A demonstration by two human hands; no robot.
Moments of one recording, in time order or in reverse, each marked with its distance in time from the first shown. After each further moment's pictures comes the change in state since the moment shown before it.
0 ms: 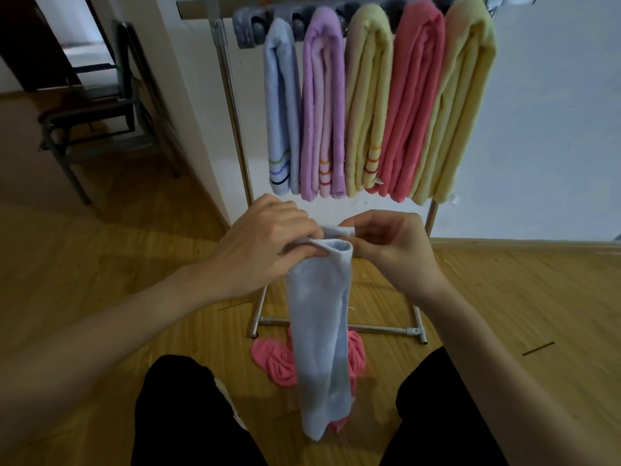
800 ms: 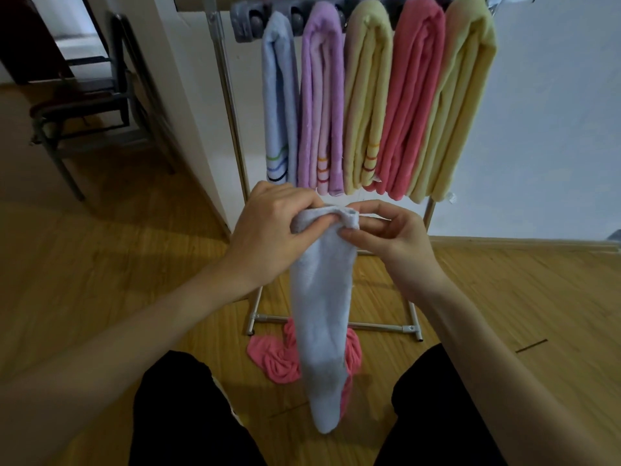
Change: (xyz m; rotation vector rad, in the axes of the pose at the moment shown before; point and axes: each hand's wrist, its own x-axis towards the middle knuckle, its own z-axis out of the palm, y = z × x) left_hand 0.015 0.003 0.016 -0.032 0.289 -0.186; right_hand 0.001 0.000 -0.002 0.302 0.021 0.165
